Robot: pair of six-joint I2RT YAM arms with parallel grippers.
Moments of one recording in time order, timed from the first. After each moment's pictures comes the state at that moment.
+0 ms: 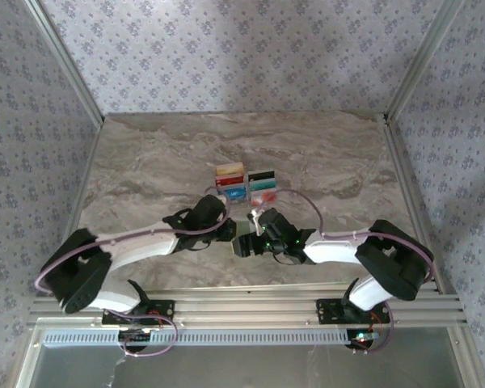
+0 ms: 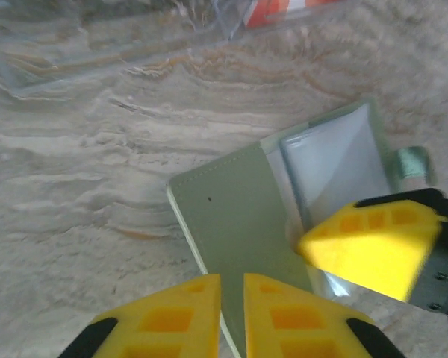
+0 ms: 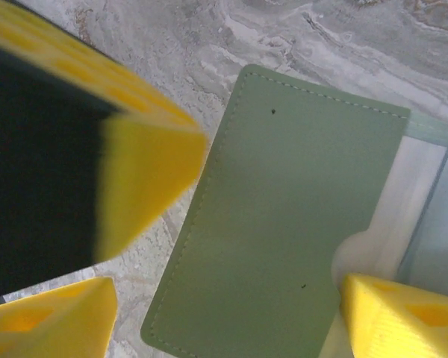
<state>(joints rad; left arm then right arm) -0.85 1.50 0.71 -0.12 0.08 -0.71 0.91 1.48 0.54 0.21 -0.16 0.57</state>
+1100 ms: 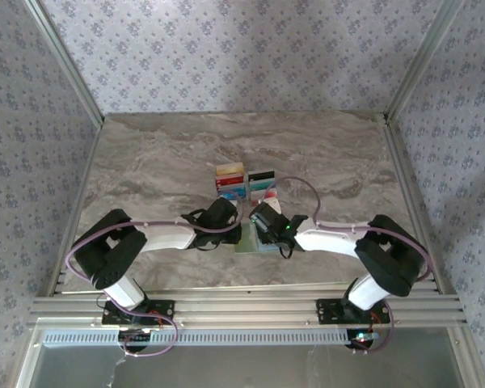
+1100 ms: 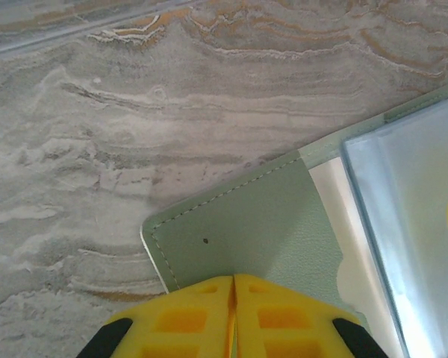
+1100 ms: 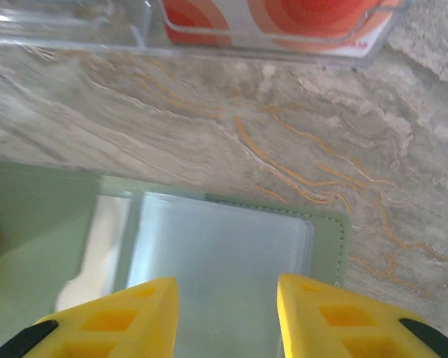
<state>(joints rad) -0.86 1.63 0.71 -0.03 0.05 -0.68 0.90 1.57 0.76 -0.28 0.34 0.55</state>
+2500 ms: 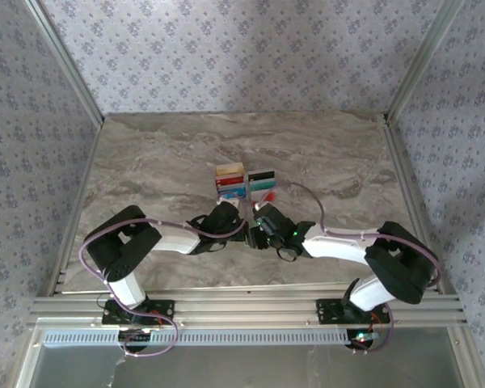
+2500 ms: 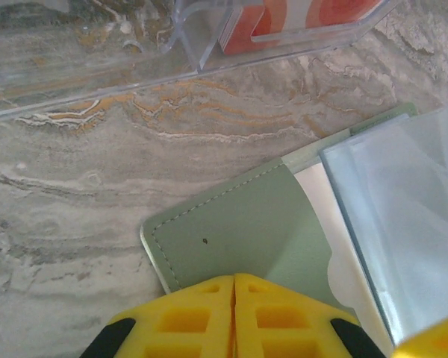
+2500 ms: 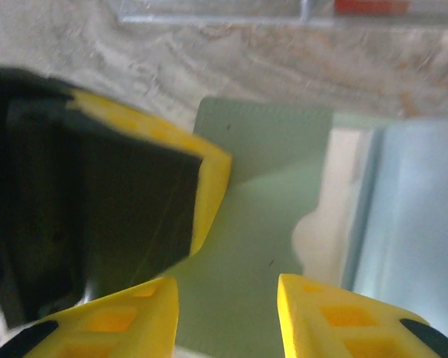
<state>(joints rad) -0.89 1.74 0.64 0.32 0.00 -0.78 0.92 1.44 0.63 -0.08 0.04 0.56</state>
